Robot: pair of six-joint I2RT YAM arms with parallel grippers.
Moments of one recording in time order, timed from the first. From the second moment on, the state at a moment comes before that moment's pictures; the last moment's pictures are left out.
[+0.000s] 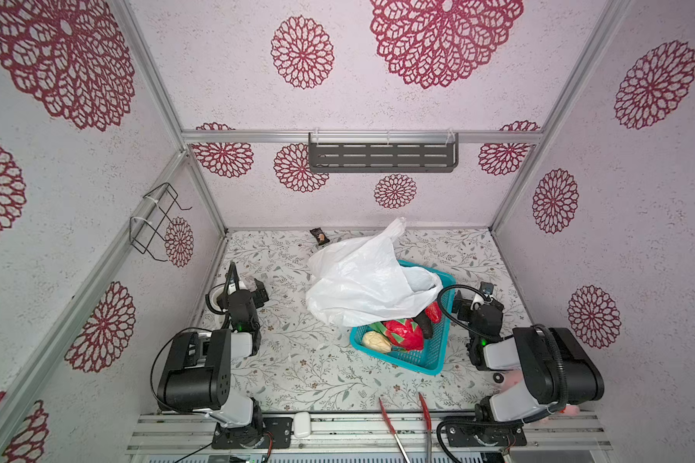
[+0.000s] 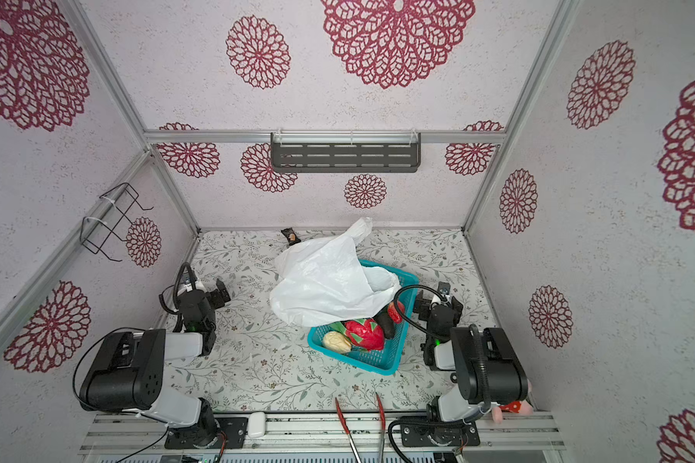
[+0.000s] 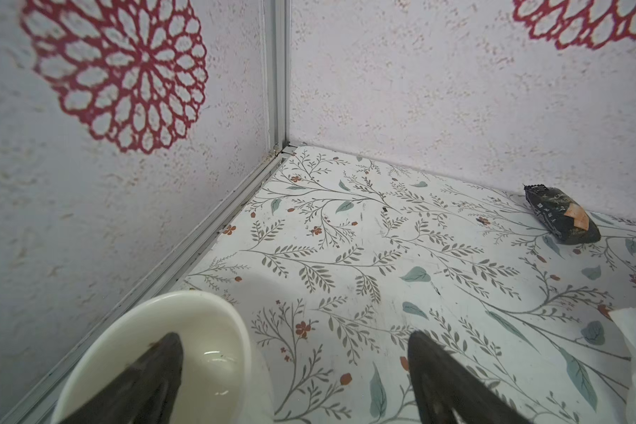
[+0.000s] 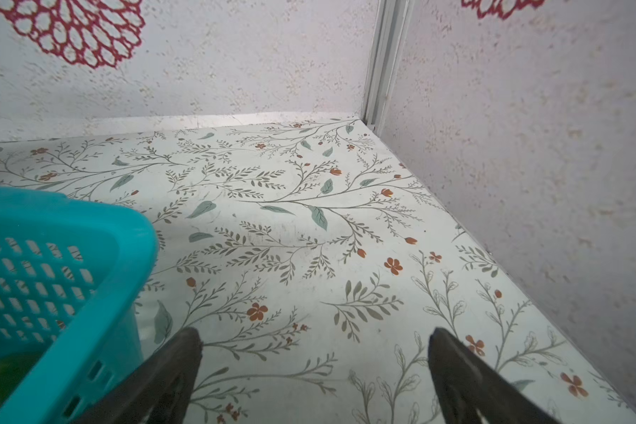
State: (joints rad) left arm 0.09 1.55 0.41 0.87 -0.35 -0.10; right arm 0.03 1.55 0.25 1.05 0.26 0.03
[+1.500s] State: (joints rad) left arm 0.09 1.55 0.41 0.87 -0.35 -0.10; right arm 0.02 1.55 0.25 1.05 0.26 0.04
